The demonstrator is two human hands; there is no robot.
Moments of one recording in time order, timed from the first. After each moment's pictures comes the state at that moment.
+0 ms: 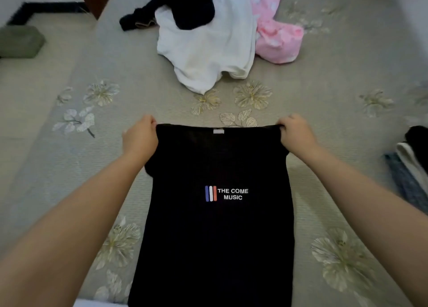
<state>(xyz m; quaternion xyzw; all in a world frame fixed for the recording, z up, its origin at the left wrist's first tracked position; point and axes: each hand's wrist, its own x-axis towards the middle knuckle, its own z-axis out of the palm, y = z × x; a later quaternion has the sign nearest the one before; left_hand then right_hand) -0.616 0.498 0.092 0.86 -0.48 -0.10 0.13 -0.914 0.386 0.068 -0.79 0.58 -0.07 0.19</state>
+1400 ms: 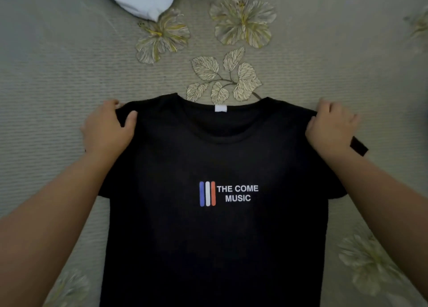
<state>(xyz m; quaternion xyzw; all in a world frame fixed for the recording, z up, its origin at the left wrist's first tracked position) -0.580 0.434 -0.119 0.86 -0.49 -0.15 0.07 -0.957 0.362 -0.105 -0.66 0.75 0.09 0.04</state>
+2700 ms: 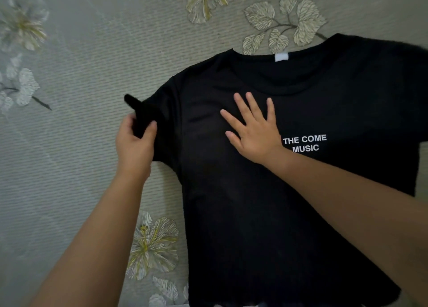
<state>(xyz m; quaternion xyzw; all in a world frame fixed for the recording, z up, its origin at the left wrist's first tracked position) -0.541 0.537 -0.076 0.77 -0.28 -0.37 0.43 -0.753 0.493 -0.140 -0.84 0.49 0.06 0.20</state>
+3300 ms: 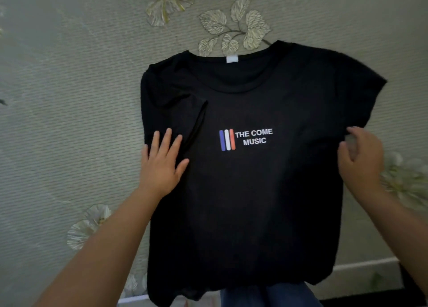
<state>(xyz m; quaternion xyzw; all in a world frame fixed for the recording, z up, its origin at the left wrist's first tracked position) -0.628 0.584 -0.109 0.71 -0.65 -0.25 -0.10 -0.982 0.544 -0.080 -0.62 0.75 -0.11 0.19</state>
